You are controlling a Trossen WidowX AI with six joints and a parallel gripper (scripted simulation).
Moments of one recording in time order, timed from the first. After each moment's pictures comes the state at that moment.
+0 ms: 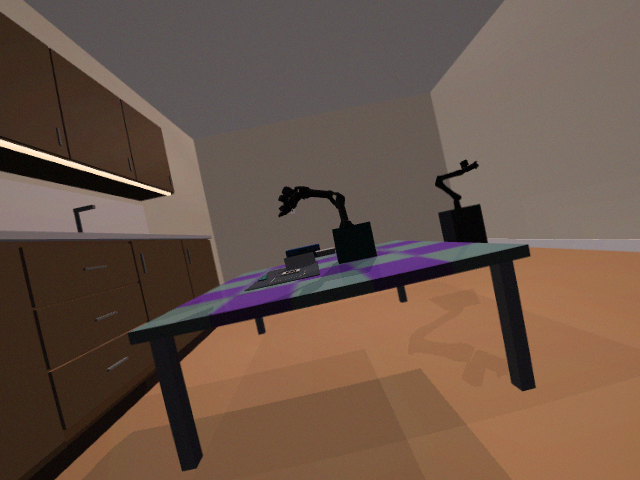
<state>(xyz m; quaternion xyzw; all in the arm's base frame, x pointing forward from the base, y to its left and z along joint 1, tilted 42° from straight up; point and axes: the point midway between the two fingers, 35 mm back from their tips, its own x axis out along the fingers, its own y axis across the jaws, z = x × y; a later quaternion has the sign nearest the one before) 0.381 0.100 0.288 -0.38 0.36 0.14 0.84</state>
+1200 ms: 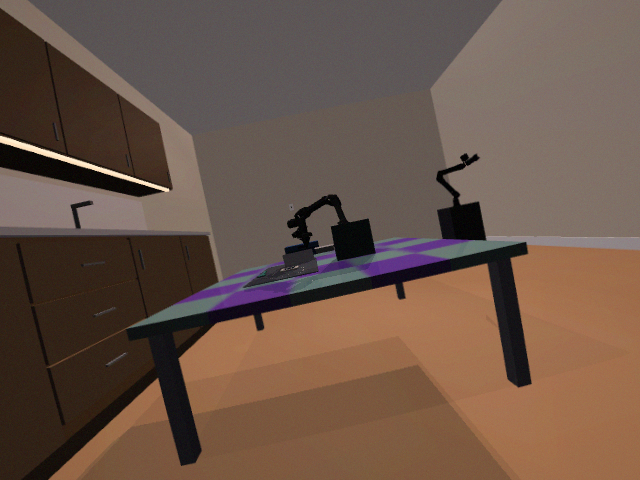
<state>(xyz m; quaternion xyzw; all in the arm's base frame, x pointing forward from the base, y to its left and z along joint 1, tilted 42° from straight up) 0.302 -0.192 0.224 -0.38 0.68 -0.13 0.62</state>
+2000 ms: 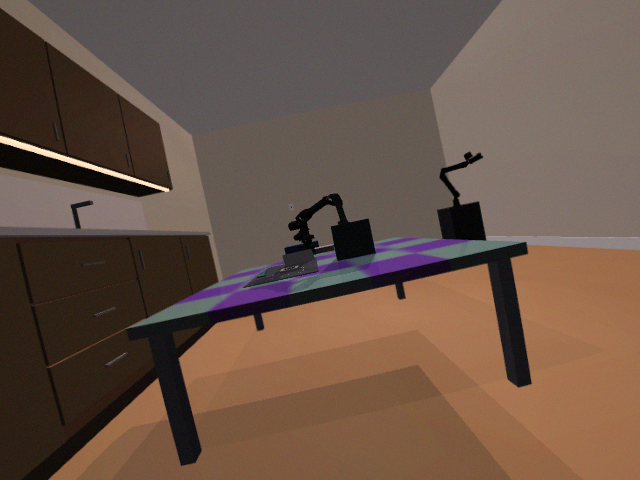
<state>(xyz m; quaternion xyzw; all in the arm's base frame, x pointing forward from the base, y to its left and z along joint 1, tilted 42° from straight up) 0.291 -0.183 0.189 -0.38 0.68 -0.13 0.61</state>
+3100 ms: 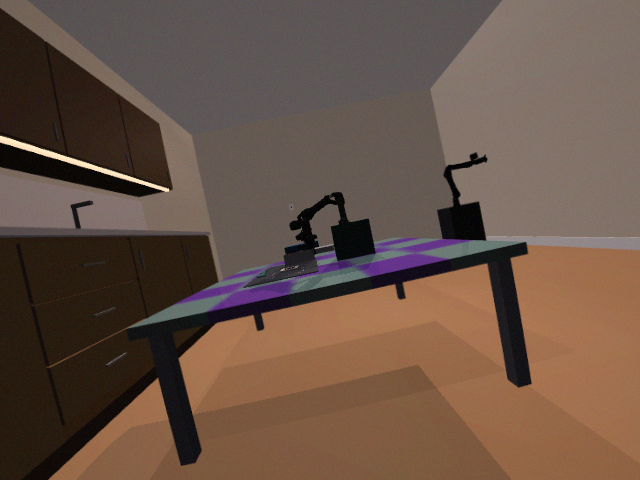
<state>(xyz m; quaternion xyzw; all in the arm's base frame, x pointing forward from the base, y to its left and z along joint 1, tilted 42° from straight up) 0.270 -0.143 0.147 -0.38 0.68 -0.13 0.61</state>
